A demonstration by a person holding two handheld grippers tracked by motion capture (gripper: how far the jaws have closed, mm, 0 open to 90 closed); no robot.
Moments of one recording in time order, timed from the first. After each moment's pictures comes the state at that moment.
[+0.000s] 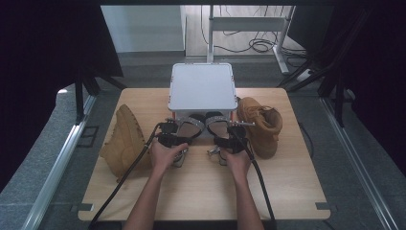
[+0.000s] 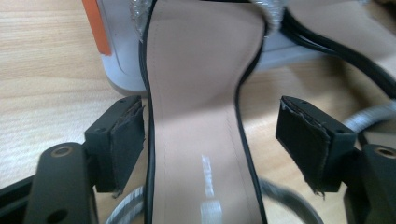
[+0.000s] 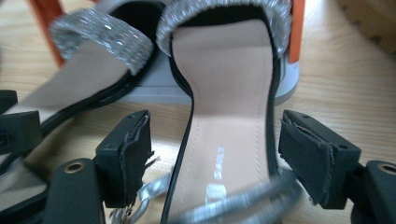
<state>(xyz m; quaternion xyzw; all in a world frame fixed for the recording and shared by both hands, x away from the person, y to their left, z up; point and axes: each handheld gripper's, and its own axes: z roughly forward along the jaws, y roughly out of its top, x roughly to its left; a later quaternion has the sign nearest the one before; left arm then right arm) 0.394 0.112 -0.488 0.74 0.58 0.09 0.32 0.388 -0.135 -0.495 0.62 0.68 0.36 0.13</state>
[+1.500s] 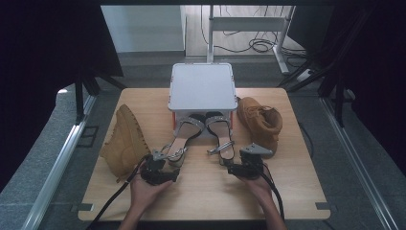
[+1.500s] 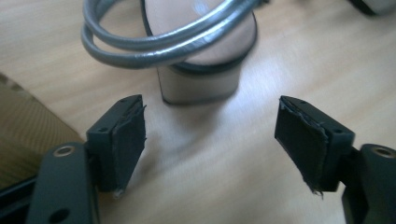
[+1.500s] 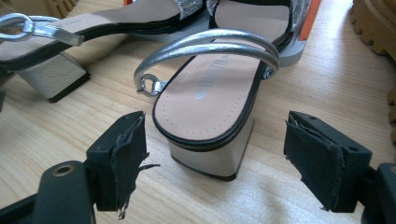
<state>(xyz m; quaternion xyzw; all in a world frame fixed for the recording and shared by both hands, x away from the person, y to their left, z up) 0.292 0.142 -0.515 0.79 0.50 0.14 0.32 0.315 -0.182 -0.515 0.47 0.76 0.43 0.17</state>
